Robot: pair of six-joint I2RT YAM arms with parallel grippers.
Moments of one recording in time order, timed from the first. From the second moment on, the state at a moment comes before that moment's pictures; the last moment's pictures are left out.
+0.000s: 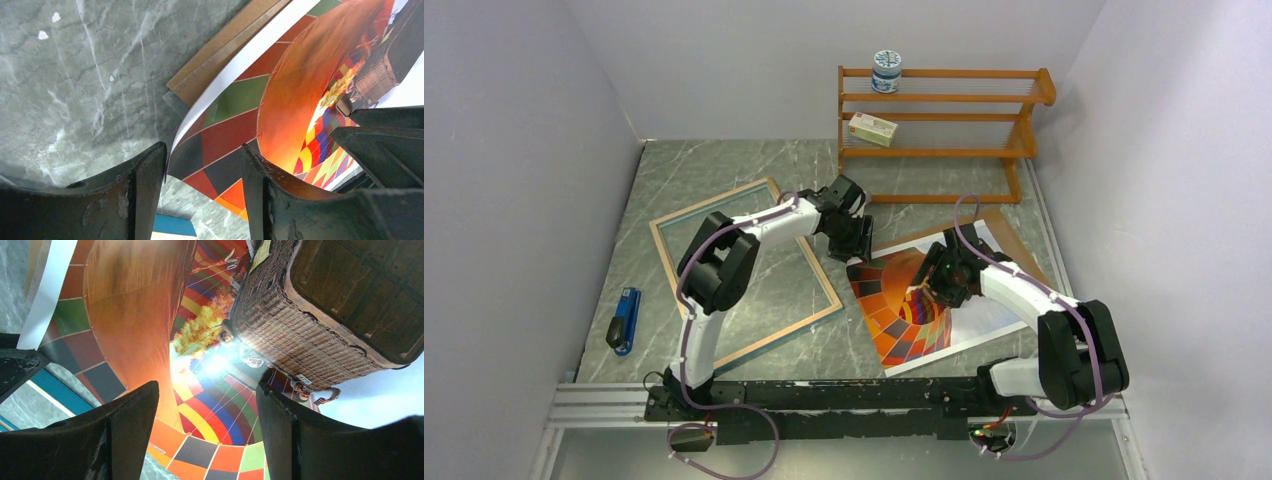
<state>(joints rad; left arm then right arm) -0.69 2.10 1.59 -0.57 0.27 -0.52 0.27 1.32 0.63 -0.41 -0.07 0.82</state>
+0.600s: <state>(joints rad) -0.68 2.01 1.52 -0.59 0.30 -0.51 0.27 1.33 0.62 -0.34 -0.11 0.83</state>
